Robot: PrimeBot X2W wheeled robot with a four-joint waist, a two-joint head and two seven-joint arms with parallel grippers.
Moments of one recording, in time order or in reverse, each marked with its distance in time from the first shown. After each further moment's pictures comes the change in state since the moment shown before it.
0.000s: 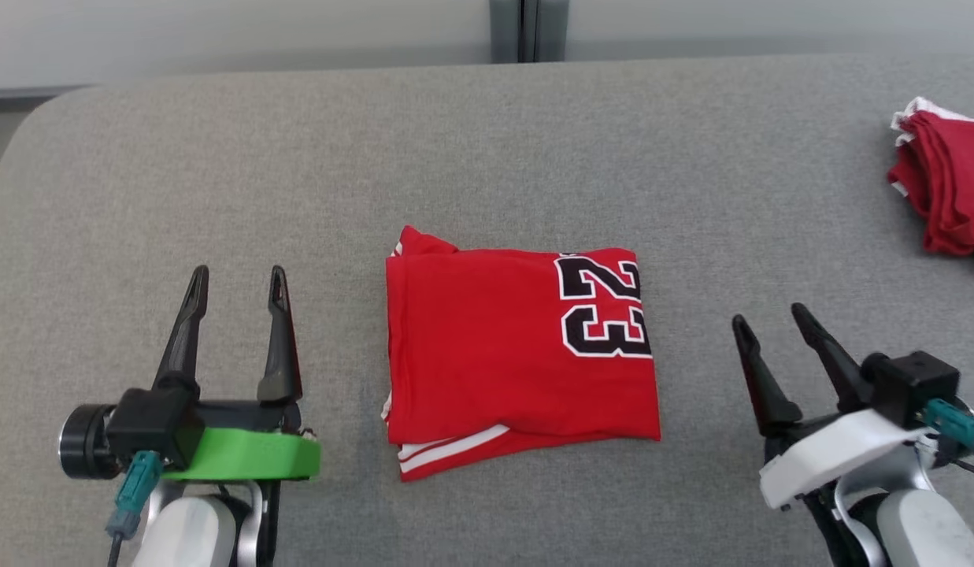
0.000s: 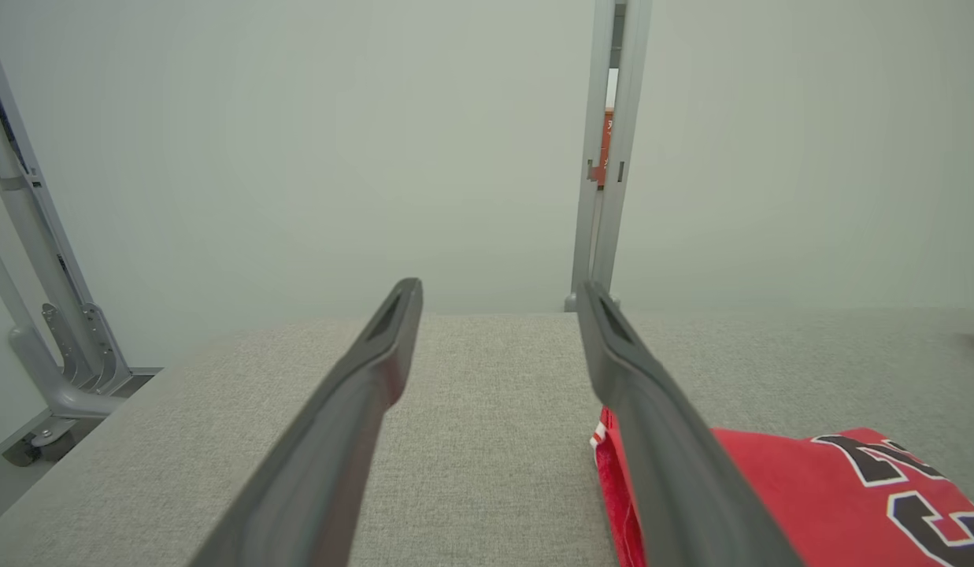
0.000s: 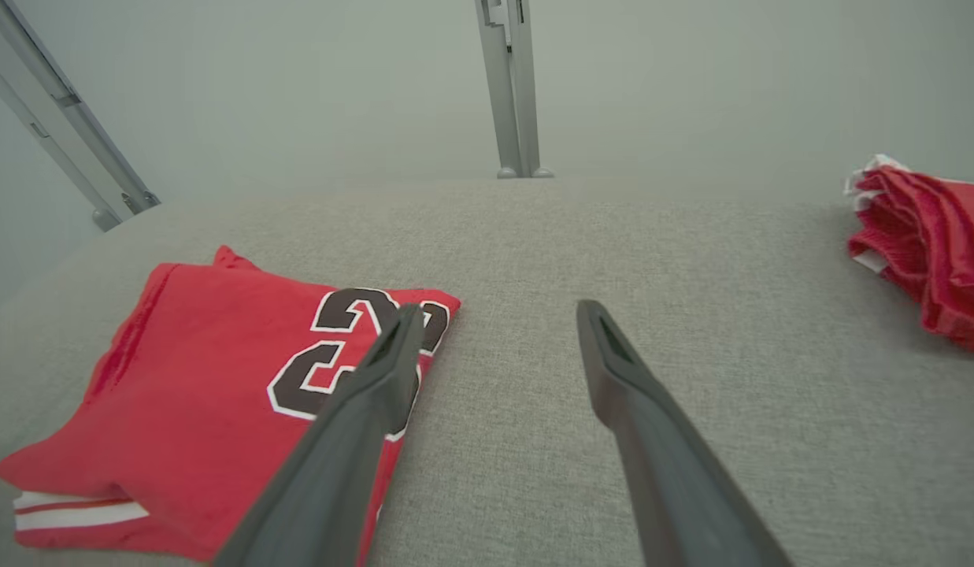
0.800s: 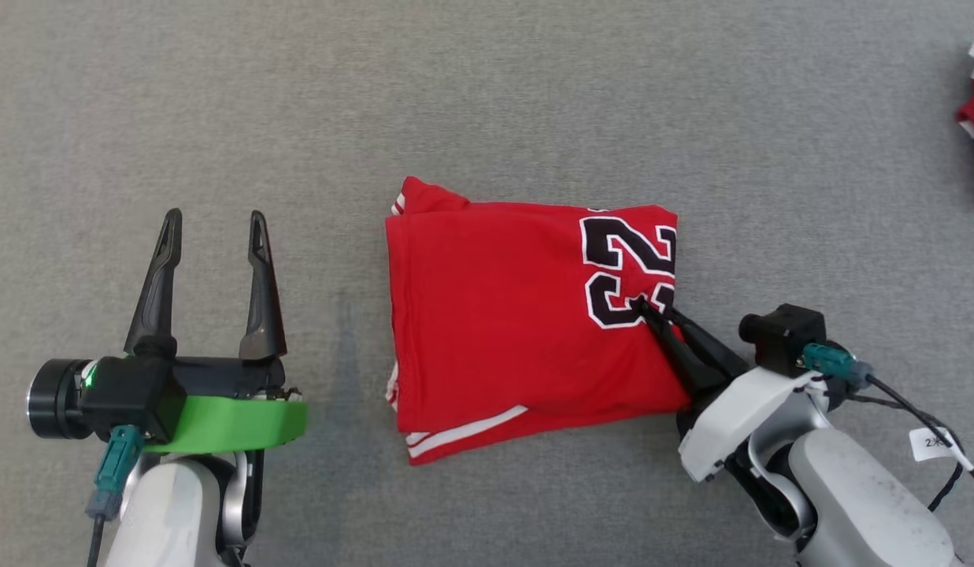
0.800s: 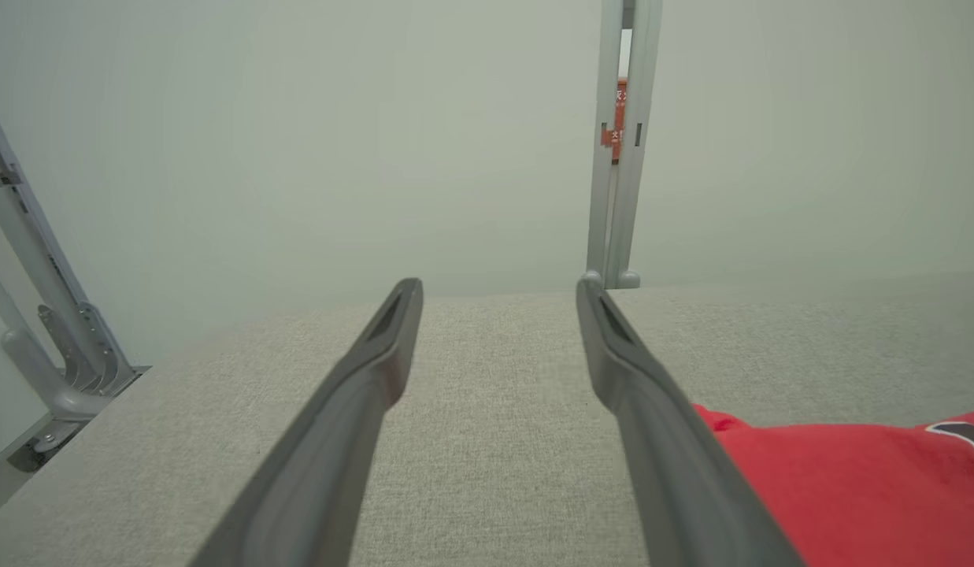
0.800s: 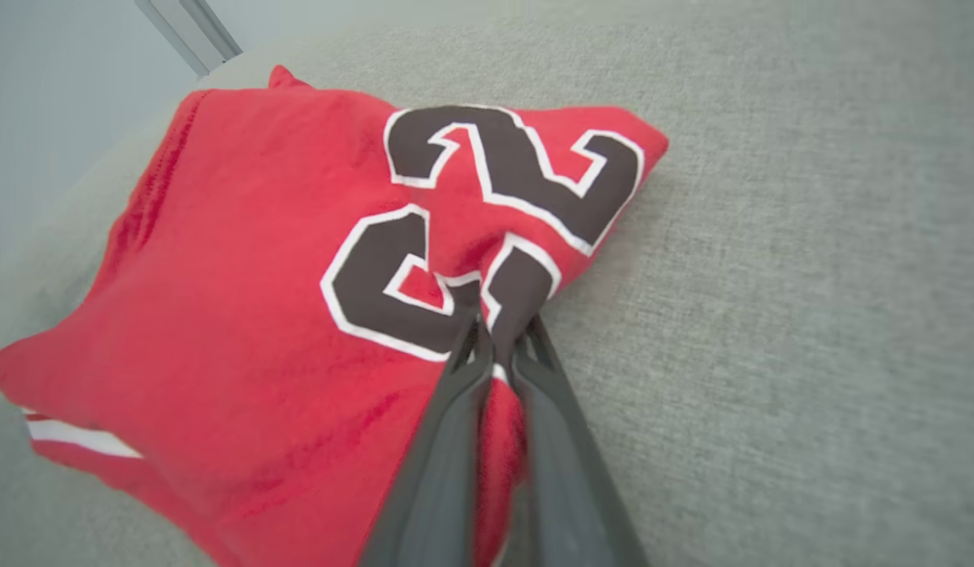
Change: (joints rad) left arm -0.072 -0.075 0.105 -0.025 0.120 -0.083 -0.002; right arm -0.277 -0.062 0.337 0.294 0.145 0.001 -0.033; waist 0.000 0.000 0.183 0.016
